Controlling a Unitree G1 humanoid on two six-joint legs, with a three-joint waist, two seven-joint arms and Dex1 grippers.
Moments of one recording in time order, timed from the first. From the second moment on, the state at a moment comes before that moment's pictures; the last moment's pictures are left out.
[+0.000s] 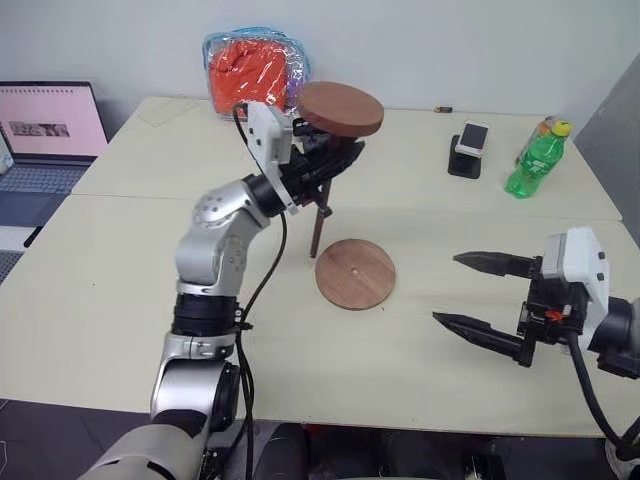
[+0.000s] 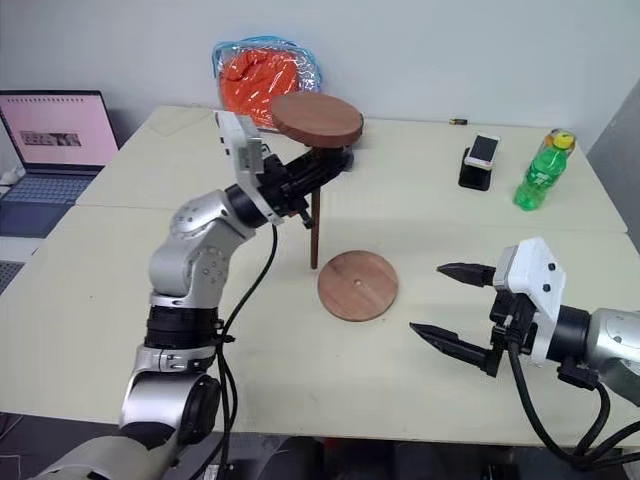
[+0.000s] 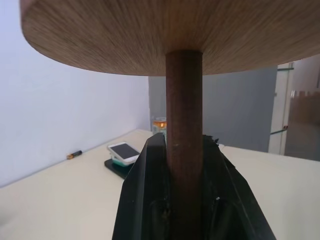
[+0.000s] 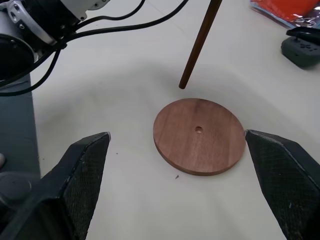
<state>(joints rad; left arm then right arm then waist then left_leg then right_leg) -0.79 0.22 0.08 0.08 -0.42 0.31 -0.82 0.04 -1.00 -0.46 -0.87 1.03 0.80 0.61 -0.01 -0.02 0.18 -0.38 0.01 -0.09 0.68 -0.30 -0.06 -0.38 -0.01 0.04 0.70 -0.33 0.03</state>
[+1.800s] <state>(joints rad) -0.66 0.03 -0.03 0.09 -0.41 0.10 -0.68 0.13 -0.90 -0.32 -0.95 1.04 0.78 0.29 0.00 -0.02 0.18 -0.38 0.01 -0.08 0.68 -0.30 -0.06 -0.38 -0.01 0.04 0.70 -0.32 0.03</state>
